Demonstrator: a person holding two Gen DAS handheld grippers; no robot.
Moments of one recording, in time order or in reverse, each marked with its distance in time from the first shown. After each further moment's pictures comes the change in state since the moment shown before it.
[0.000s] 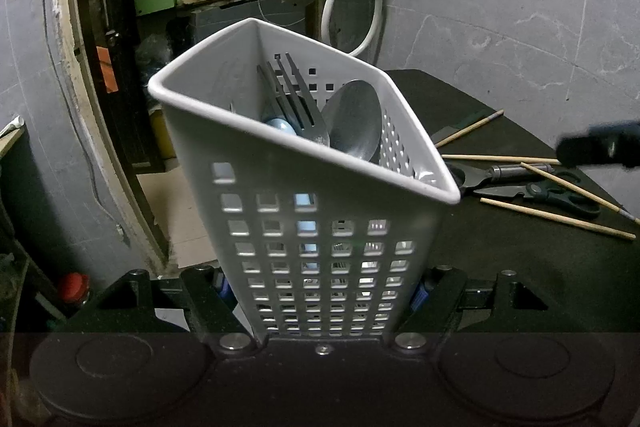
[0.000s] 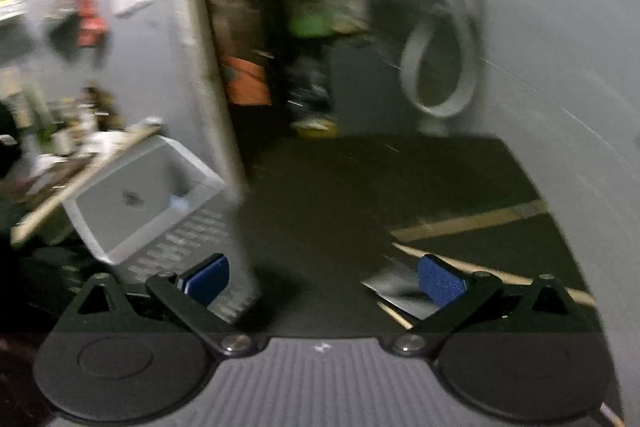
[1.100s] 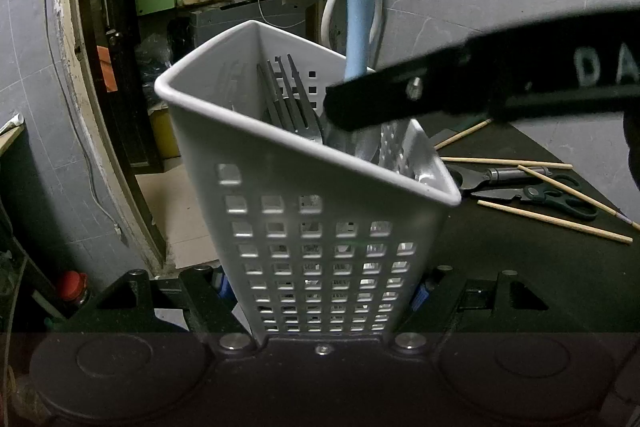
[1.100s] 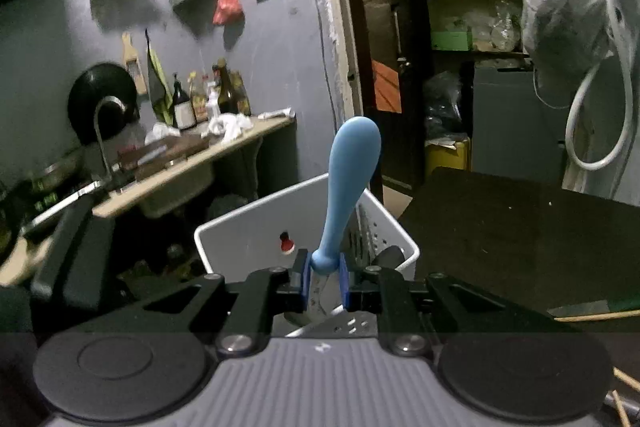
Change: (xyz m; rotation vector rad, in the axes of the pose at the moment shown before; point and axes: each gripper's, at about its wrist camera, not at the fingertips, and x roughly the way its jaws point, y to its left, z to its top) left arm 0.001 0.003 0.001 -0.007 -0.005 -0.005; right arm 0.032 0.096 0.036 -0.260 -0.021 0.392
